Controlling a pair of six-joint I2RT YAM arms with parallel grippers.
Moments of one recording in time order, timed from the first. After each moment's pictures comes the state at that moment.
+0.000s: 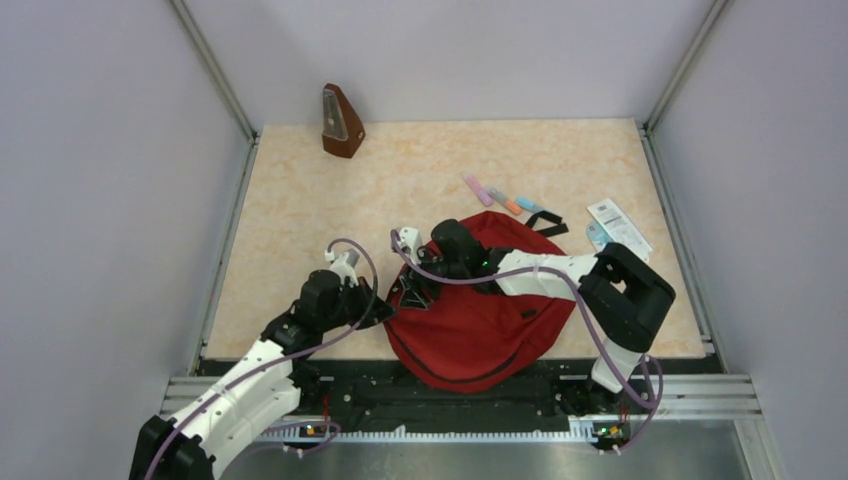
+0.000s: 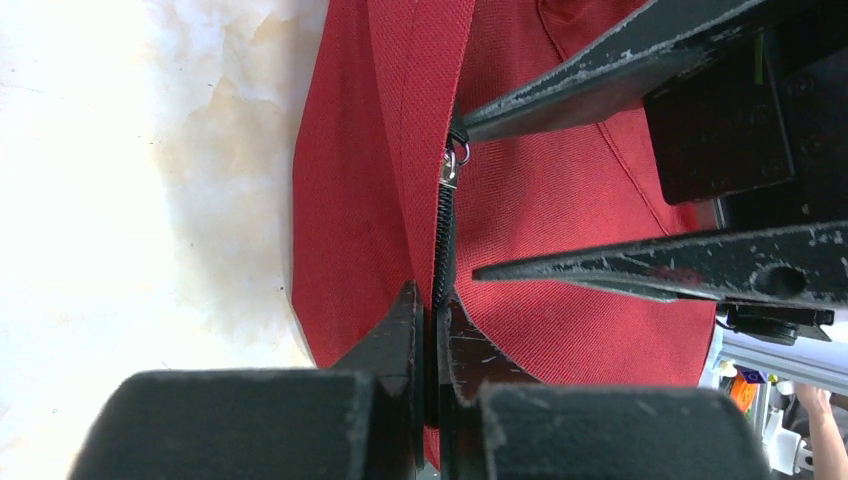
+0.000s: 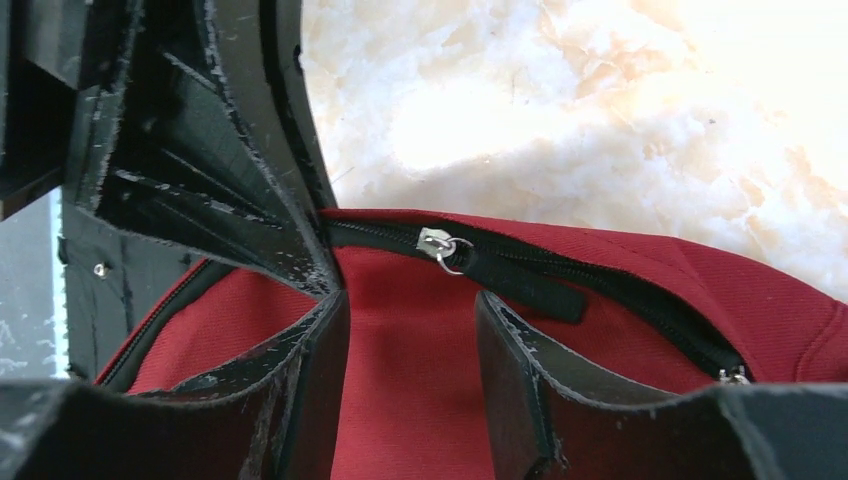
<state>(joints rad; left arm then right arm) -0.50 0.67 0.27 -0.18 0.32 -0.79 0.93 1.72 0.99 0.13 -0.52 -0.01</state>
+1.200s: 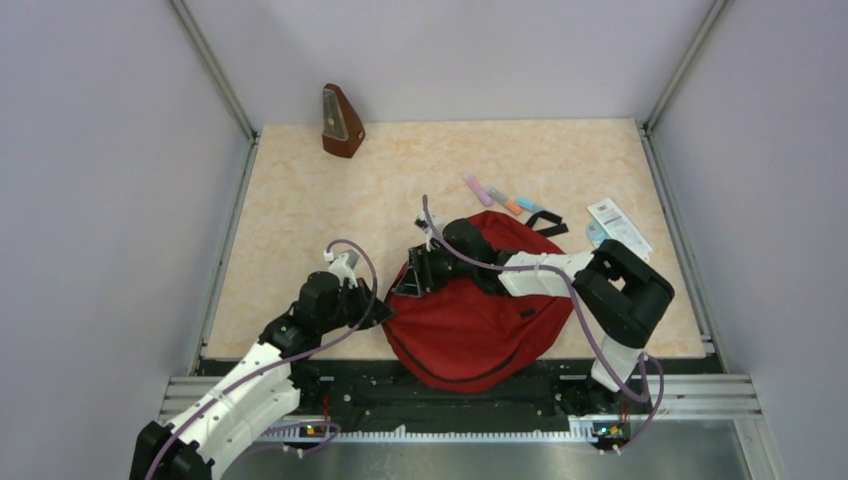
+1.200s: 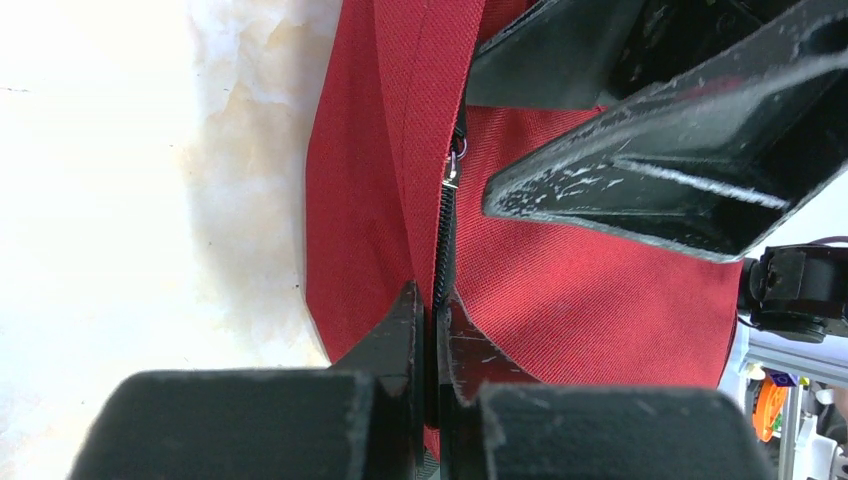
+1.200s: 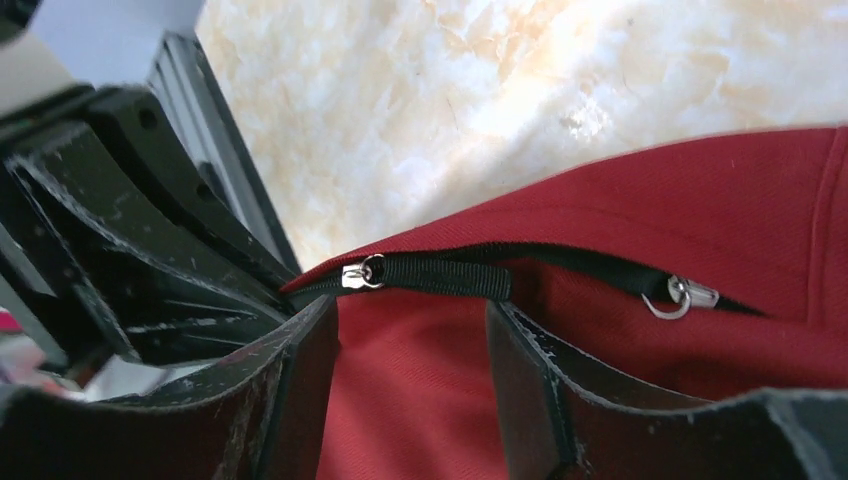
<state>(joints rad) -0.50 0.63 0.27 -0.22 0.29 -0.75 0.89 1.74 0.93 0.28 -0.42 0.48</state>
